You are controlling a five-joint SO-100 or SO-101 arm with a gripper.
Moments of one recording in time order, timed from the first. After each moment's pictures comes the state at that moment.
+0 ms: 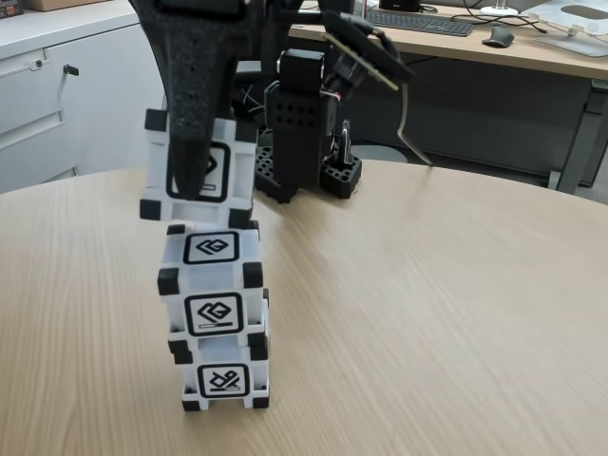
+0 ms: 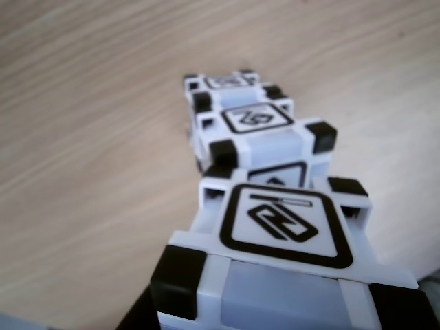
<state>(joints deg) 26.4 106.9 92.9 93.7 -12.0</state>
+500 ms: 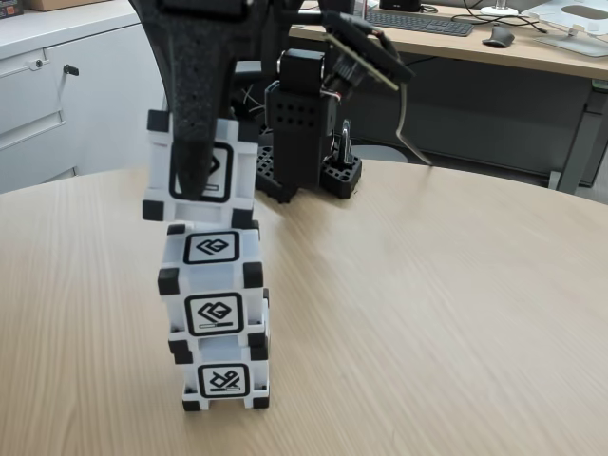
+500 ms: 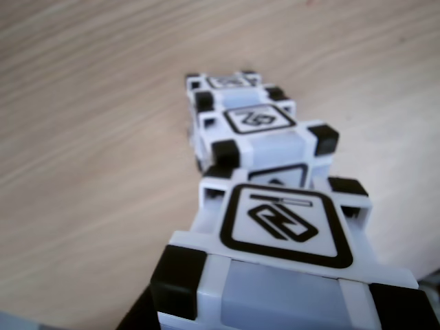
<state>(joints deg) 26.4 106.6 92.9 93.7 -13.8</state>
